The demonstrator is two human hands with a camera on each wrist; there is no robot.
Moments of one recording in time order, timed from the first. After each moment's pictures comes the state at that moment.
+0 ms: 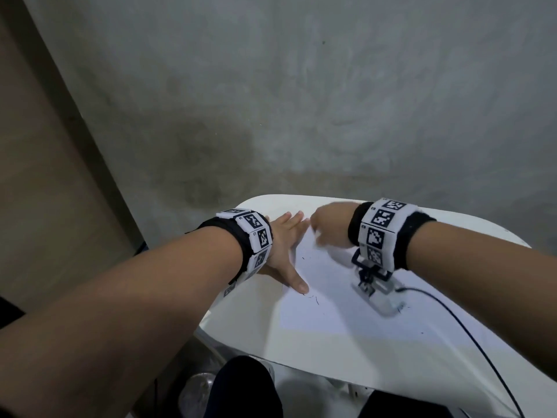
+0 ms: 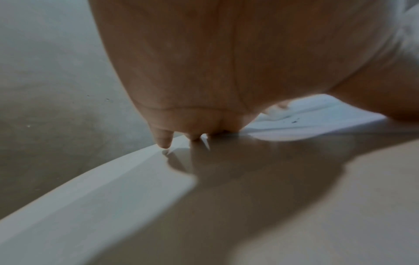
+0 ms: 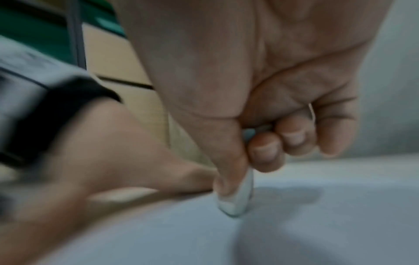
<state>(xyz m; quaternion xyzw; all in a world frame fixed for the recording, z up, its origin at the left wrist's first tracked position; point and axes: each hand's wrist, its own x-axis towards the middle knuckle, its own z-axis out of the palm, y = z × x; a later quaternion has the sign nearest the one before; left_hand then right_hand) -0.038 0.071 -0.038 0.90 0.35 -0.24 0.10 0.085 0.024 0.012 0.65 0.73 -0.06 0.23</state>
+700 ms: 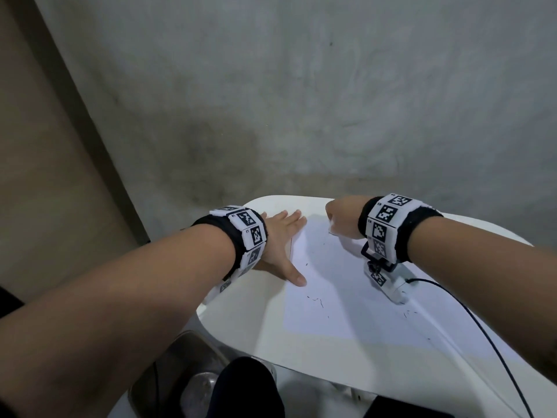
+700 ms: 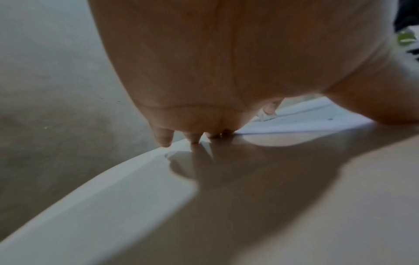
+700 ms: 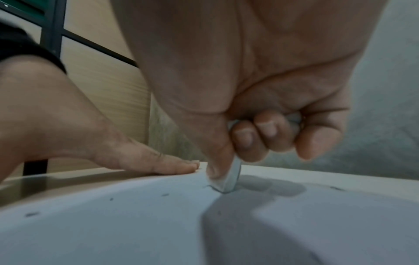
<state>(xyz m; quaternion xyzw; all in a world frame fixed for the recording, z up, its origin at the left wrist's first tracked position) -0.049 0.079 -0.032 0.90 0.37 -0.22 0.10 0.106 0.042 0.007 0.70 0.68 -0.06 0.20</state>
